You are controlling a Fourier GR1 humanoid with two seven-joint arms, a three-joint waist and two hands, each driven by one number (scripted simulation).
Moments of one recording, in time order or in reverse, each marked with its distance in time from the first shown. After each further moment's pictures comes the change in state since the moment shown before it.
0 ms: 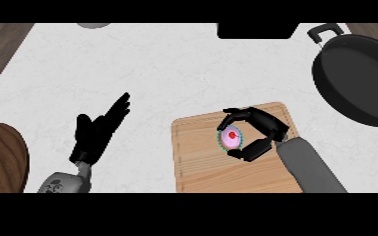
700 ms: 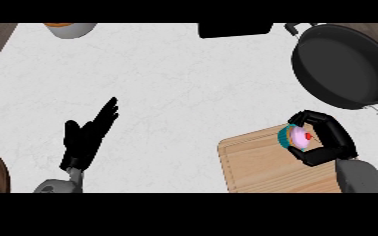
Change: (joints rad) left arm 0.047 0.004 0.060 0.027 -0.014 0.017 -0.050; right arm 0.155 -0.151 -0.340 0.119 -0.160 -0.137 -0.231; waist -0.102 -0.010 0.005
